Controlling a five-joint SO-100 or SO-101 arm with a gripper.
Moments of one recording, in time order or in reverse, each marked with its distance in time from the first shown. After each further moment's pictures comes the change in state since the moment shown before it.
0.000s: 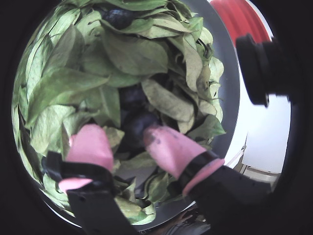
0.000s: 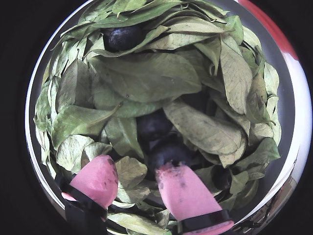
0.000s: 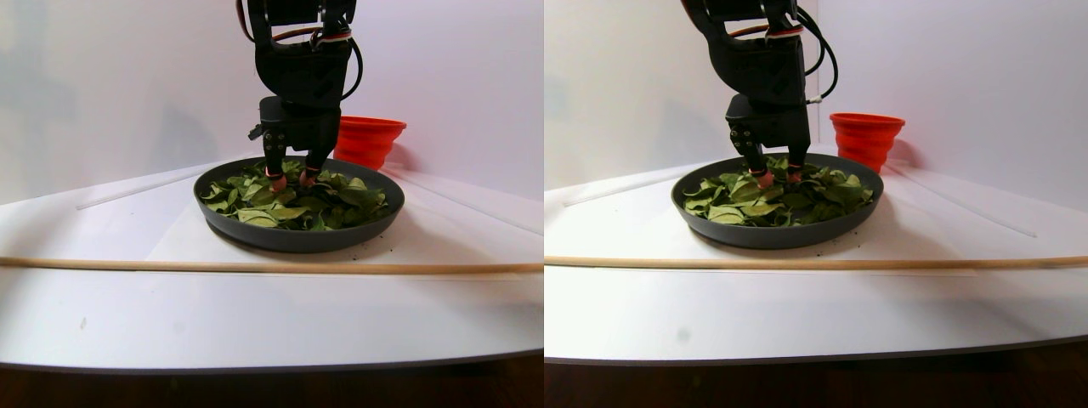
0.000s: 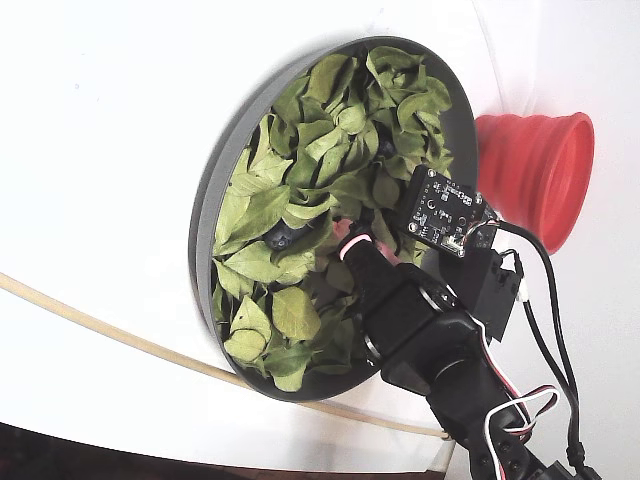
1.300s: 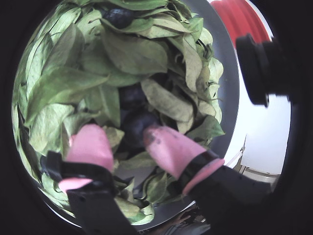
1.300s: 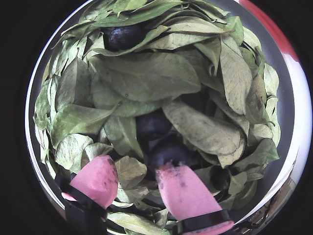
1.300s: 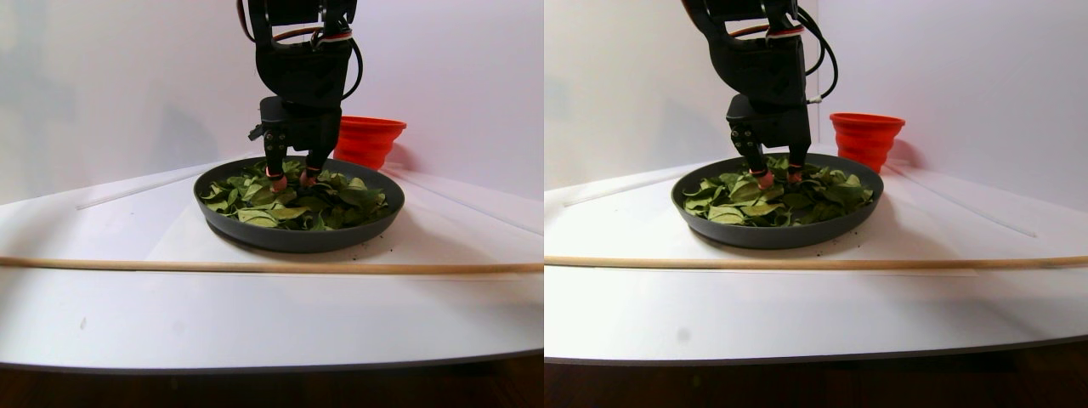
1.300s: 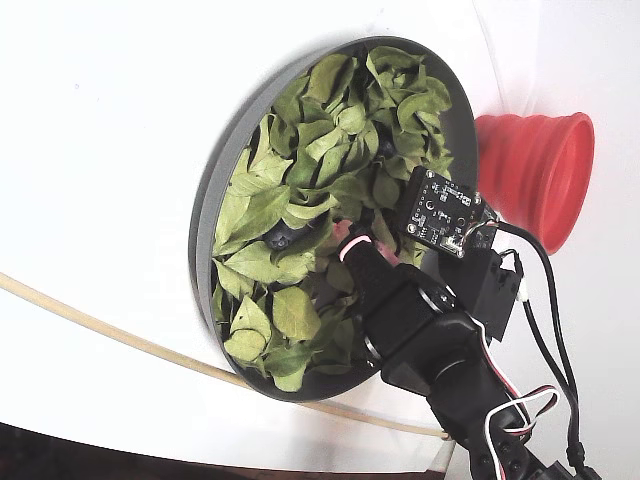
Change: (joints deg) arm 0.2 0.0 0.0 0.0 -0.9
